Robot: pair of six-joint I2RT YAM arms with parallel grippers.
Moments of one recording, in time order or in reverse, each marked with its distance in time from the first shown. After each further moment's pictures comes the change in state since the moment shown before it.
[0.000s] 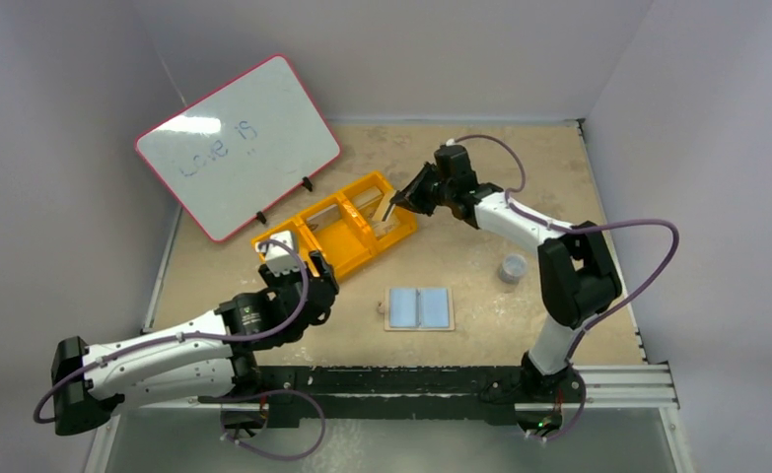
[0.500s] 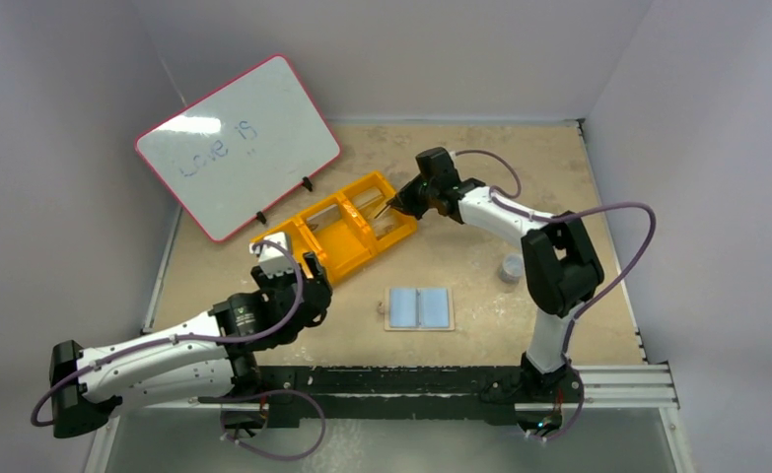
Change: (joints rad) left arm 0.005 -0.040 0.009 -0.109 -0.013 -0.022; right arm 0.069 0.083 0.087 -0.137 0.212 0.293
